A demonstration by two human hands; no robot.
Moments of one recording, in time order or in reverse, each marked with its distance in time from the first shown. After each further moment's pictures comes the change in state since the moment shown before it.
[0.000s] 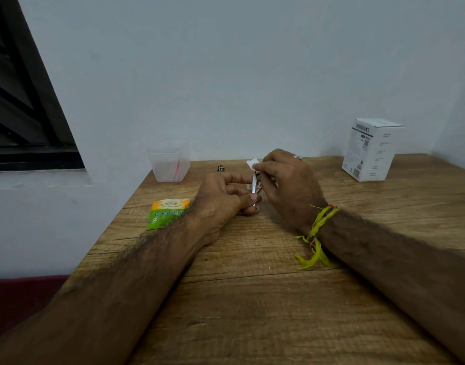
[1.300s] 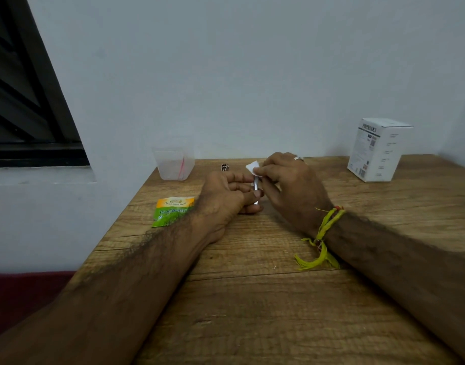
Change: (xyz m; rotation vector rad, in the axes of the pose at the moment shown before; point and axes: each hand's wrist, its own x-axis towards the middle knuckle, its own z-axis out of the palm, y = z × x) left_hand 0.001 0.000 0.000 -0.035 0.052 -0.018; right_hand -0.003 0.002 0.002 0.002 -0.052 -0.092
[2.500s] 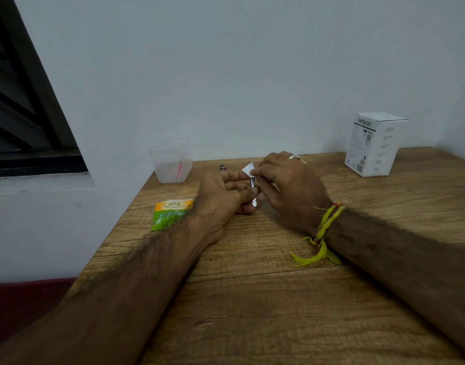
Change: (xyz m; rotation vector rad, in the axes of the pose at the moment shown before) left_hand 0.000 0.000 0.001 -0.017 0.014 0.020; right_hand -0.001 0.000 -0.001 -0.044 -0.047 -0.014
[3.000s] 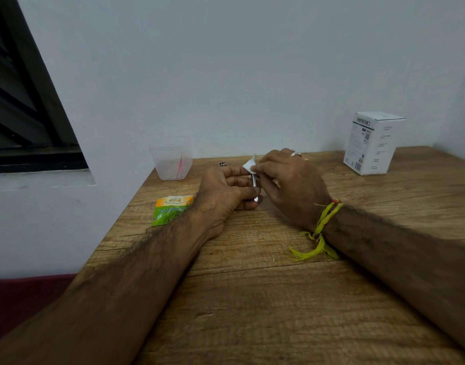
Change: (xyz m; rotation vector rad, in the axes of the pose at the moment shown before) left_hand -0.002 0.004 0.001 0.015 -0.020 -0.001; right_hand -0.001 -0.002 -0.002 -0.028 0.037 -0.016
